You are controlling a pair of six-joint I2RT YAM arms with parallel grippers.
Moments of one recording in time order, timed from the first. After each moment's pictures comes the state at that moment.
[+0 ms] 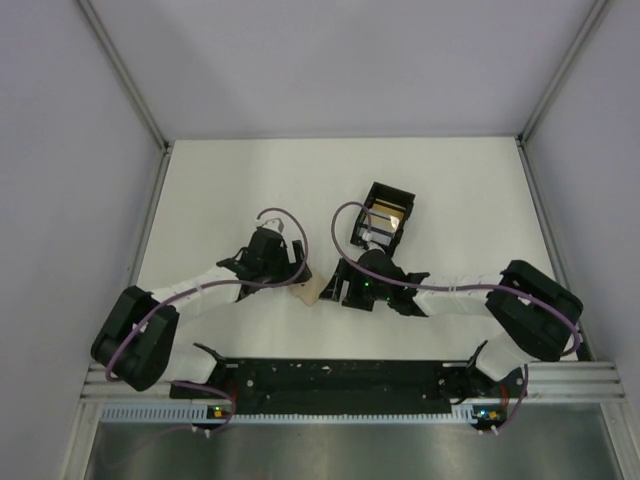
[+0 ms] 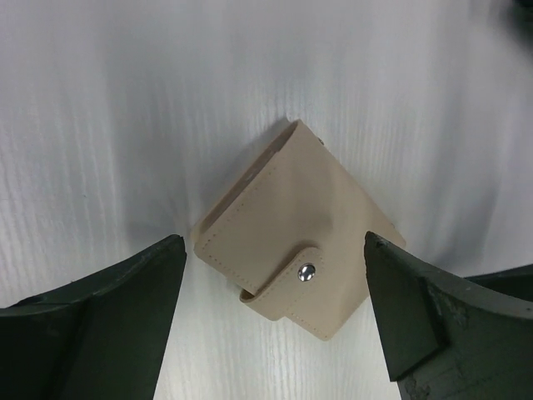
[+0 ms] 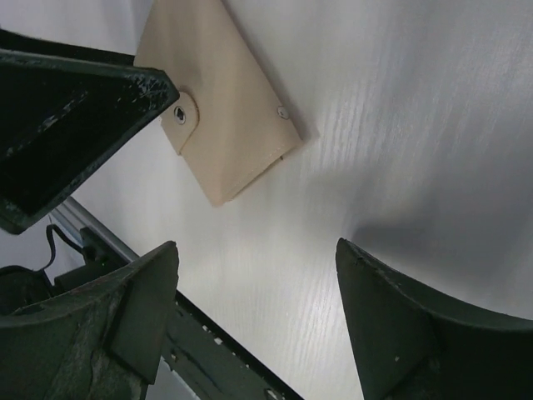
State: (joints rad) left arm -0.53 1.35 0.61 -0.11 -0.01 -0.63; right arm 0.92 1.52 0.62 0.20 -0.08 1.06
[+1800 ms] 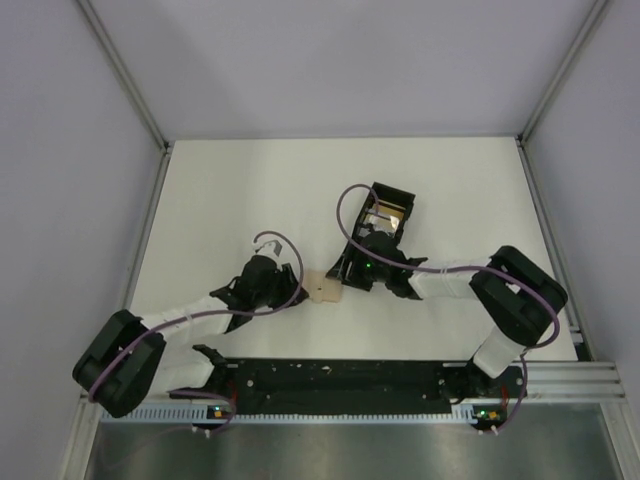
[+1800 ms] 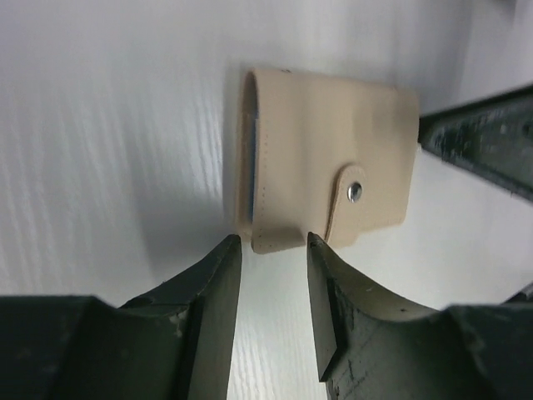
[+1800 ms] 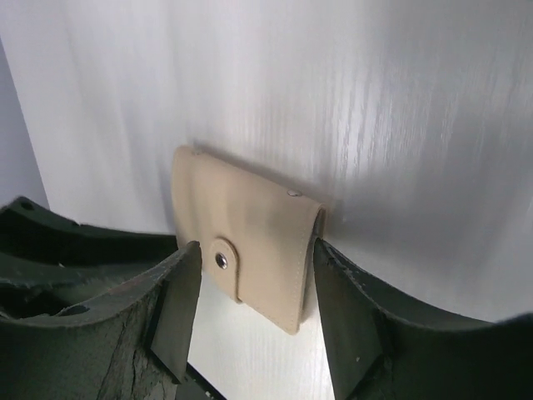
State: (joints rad) left arm -0.58 1.21 0.36 0.13 0.08 -0.73; right arm 0.81 1.64 0.69 0.26 -0.07 1.06
